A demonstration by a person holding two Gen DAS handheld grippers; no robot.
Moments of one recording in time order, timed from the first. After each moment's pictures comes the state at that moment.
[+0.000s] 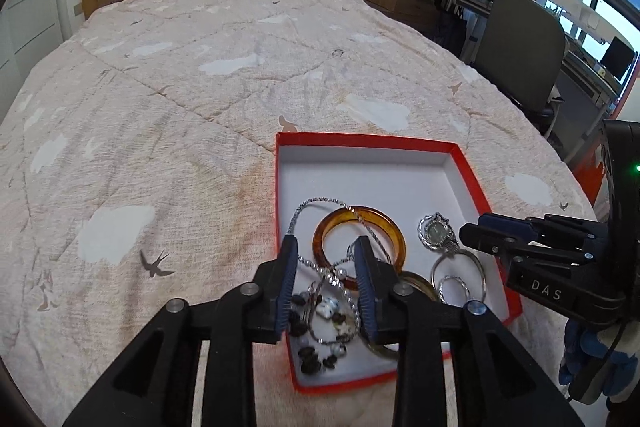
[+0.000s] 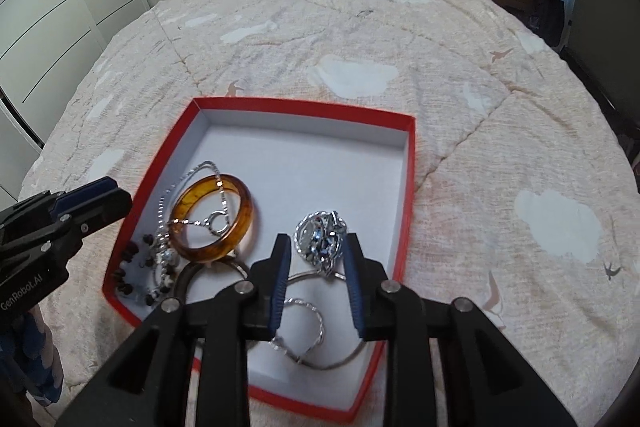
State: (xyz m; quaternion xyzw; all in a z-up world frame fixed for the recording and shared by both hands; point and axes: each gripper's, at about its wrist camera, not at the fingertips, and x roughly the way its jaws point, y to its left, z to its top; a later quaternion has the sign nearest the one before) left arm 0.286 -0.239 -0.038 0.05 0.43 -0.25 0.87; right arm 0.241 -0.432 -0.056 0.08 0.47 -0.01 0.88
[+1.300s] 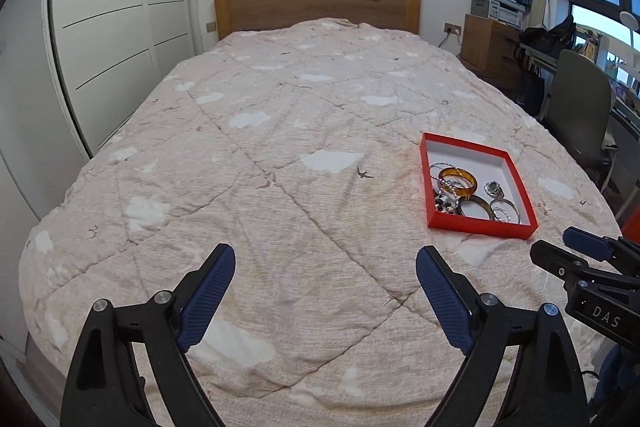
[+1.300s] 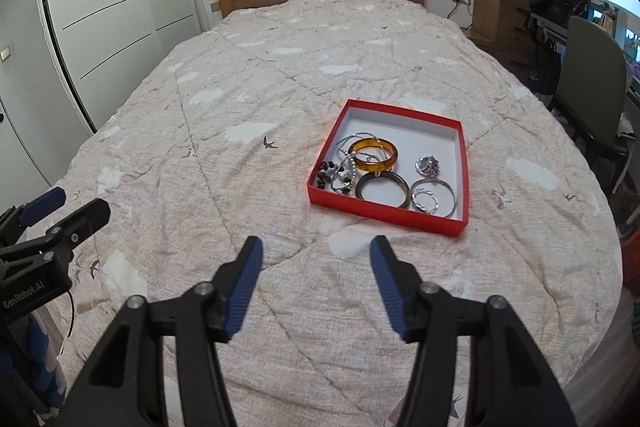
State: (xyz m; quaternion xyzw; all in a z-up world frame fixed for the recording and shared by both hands) left arm 0.074 -0.058 0.036 0.03 0.35 -0.06 0.94; right arm 0.050 -0.265 0.031 0.04 0.39 0.01 0.92
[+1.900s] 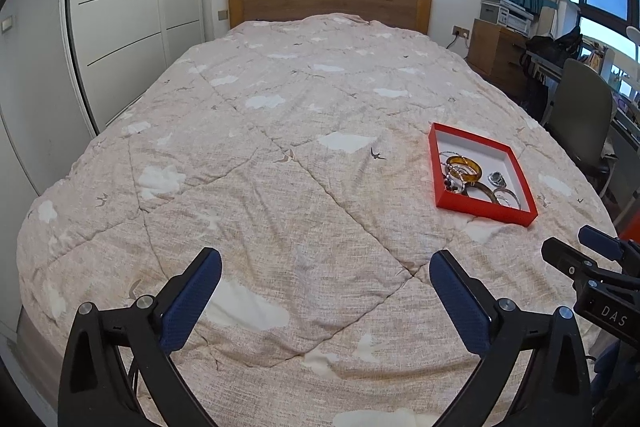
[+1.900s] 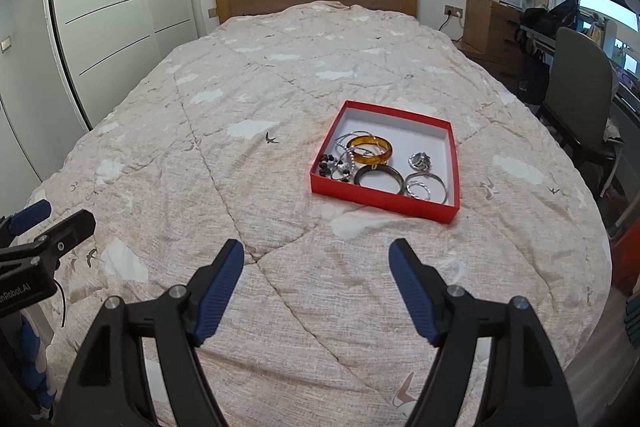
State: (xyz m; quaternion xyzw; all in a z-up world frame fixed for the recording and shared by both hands) left arm 0.044 -0.030 0.024 0.00 0.36 -0.05 0.93; right arm 0.018 -0.248 0.027 0.02 0.37 -0.01 0.93
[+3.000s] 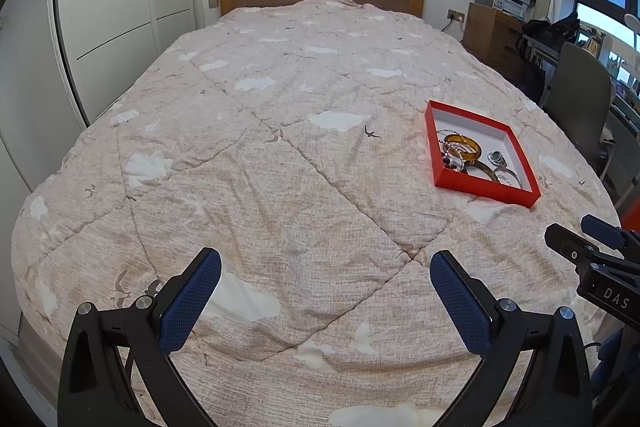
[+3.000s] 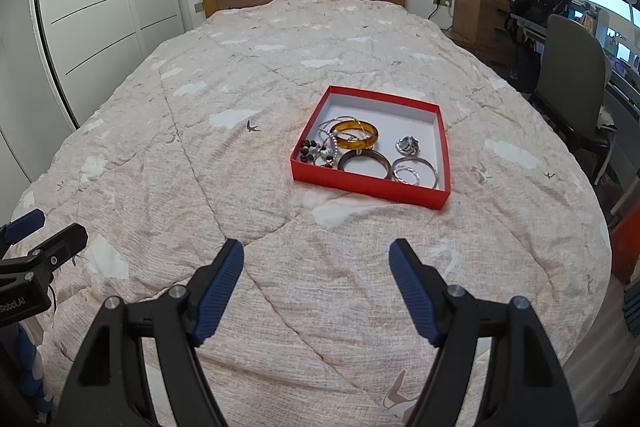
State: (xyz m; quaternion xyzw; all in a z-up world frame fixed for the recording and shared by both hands) left arm 0.050 -0.038 0.005 0.01 0.38 -0.06 0.92; right arm 0.023 -0.261 0.009 0.03 0.38 -0.03 0.92
